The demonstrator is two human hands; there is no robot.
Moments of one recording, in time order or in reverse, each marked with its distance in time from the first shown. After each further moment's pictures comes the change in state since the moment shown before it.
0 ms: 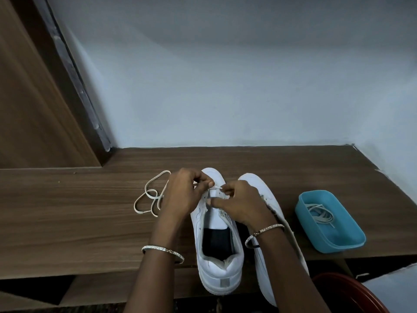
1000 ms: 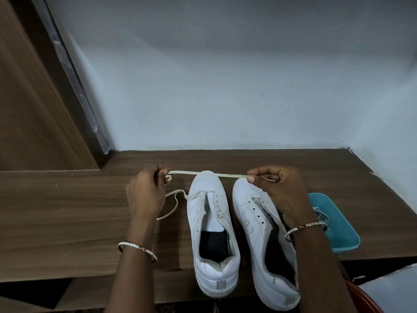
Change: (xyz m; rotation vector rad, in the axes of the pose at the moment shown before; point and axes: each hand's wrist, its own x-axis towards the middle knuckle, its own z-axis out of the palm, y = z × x) left_hand -0.001 -0.046 -0.032 0.171 0.386 -0.131; right_hand -0.001 0.029 -0.068 0.552 0.267 -0.192
